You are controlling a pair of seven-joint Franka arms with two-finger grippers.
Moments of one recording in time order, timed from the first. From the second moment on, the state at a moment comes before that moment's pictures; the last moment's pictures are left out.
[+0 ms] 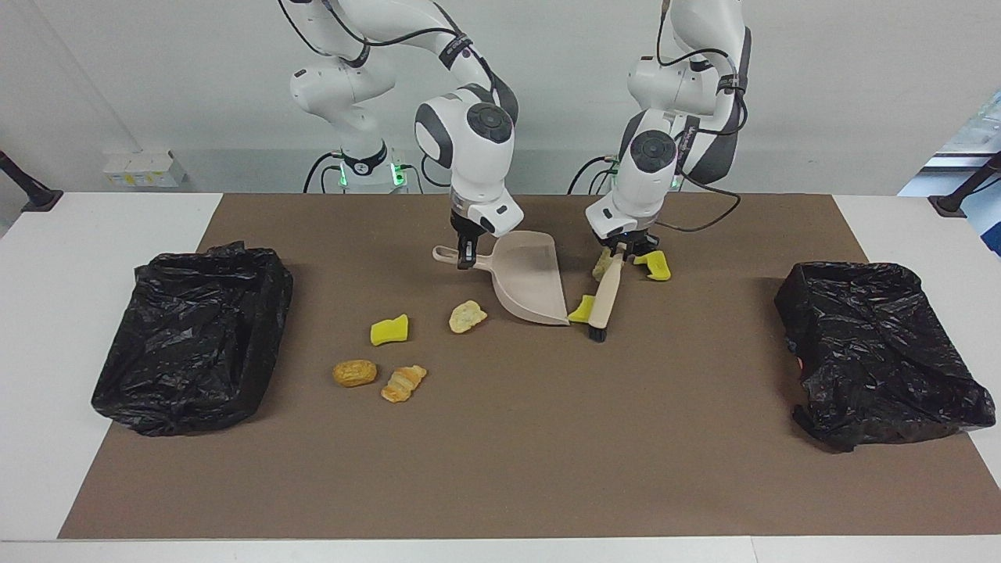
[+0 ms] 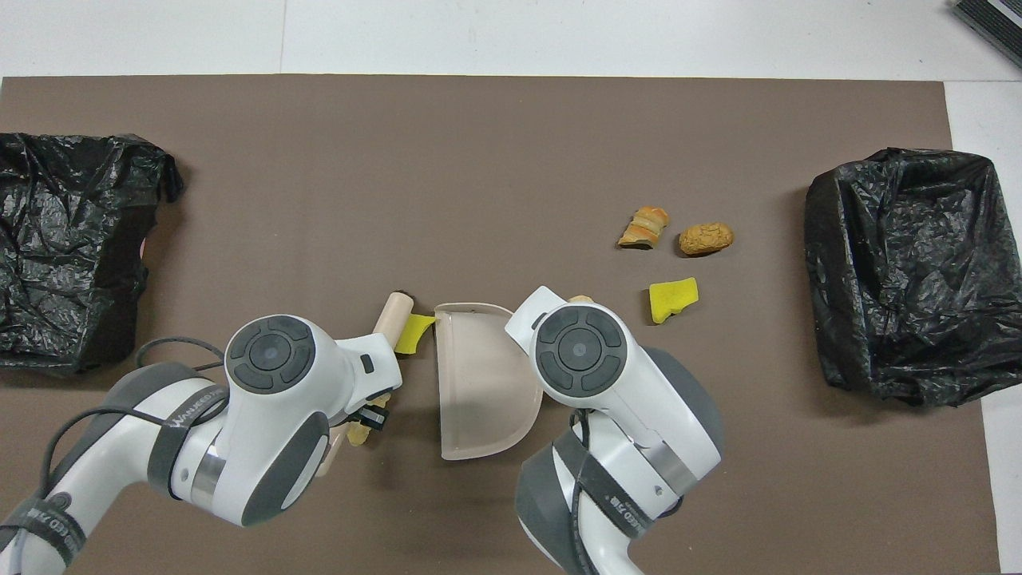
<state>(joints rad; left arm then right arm) -0.50 -0.07 -0.02 -2.32 -0.05 2.05 -0.03 0.52 0.12 0.08 -2.00 -0.14 1.99 -0.92</state>
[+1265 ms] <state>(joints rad) -0.54 -0.26 0.00 -2.36 -0.09 1.77 -0.49 0.54 0.12 0.08 -2.01 -0.16 2.00 -0.87</state>
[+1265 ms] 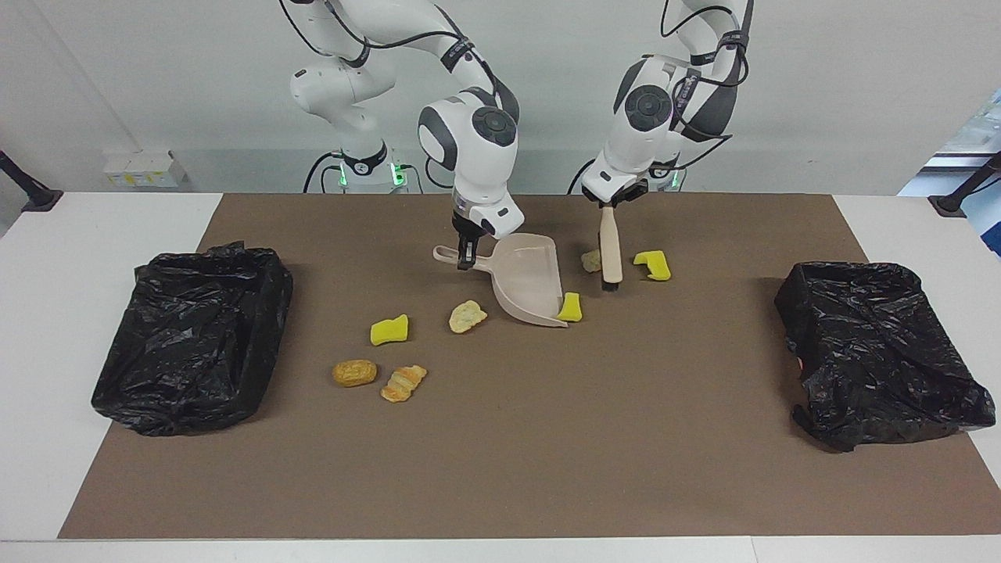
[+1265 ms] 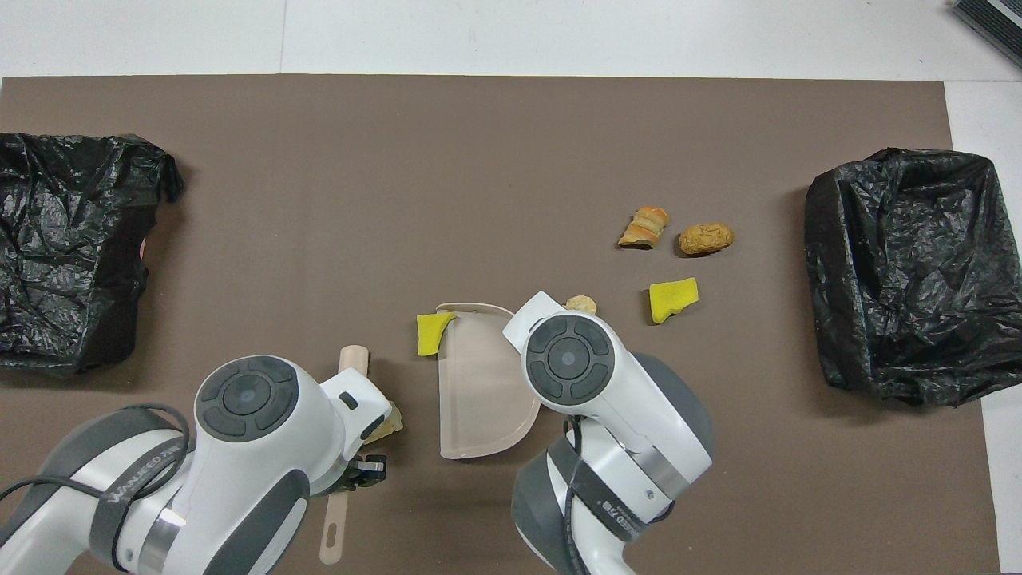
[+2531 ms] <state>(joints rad) -0.46 -0.36 -0.02 -2.61 -0.08 1.91 -0.80 0.57 0.15 0.08 -2.01 -0.19 2.01 -0.83</state>
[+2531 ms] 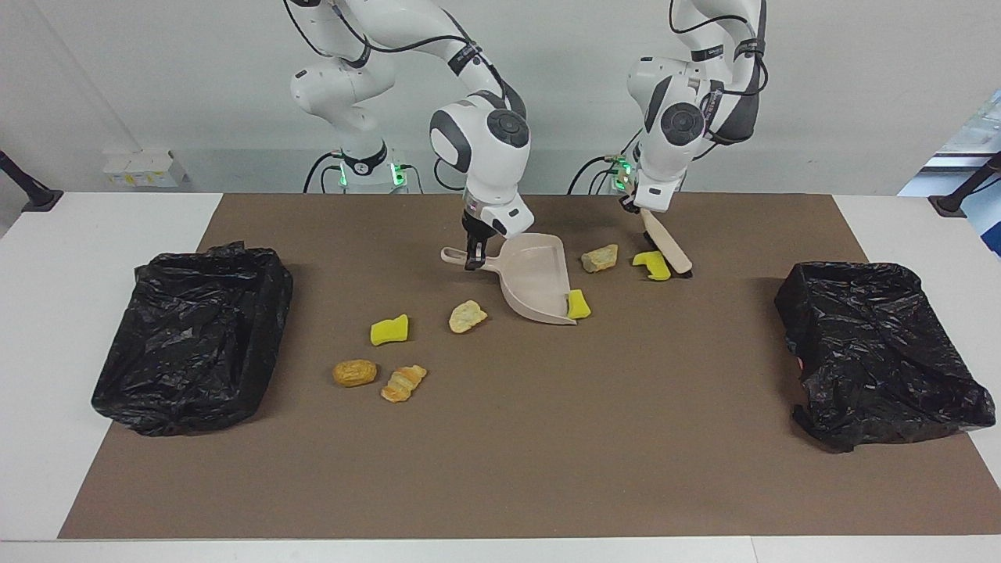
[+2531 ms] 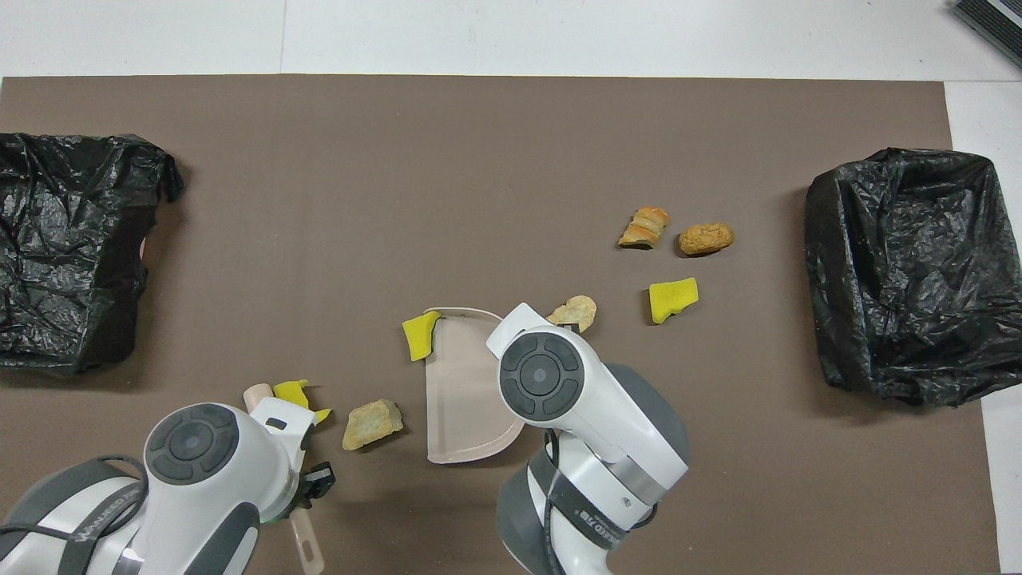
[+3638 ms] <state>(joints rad) -0.73 -0.12 -0.02 -2.34 -0.30 2.13 -0.60 0.57 0.16 0.08 -2.02 -0.19 2.04 -0.82</state>
